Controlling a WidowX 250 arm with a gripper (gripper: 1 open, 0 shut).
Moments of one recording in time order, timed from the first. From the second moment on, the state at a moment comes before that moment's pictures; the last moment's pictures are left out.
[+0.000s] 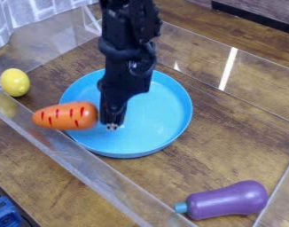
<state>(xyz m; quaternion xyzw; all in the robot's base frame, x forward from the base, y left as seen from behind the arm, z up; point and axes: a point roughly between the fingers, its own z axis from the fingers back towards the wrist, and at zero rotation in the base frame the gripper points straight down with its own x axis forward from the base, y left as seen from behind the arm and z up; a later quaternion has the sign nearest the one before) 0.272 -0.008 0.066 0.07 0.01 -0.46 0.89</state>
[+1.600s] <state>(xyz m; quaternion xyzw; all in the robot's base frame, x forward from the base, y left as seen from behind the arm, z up) 0.303 0.024 0.122 0.14 -0.03 -0.50 0.86</state>
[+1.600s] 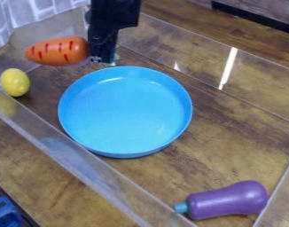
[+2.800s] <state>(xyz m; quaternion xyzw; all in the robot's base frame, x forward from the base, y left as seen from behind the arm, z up) 0.338 0.086 0.102 0.18 -0.05 -0.53 0.83</state>
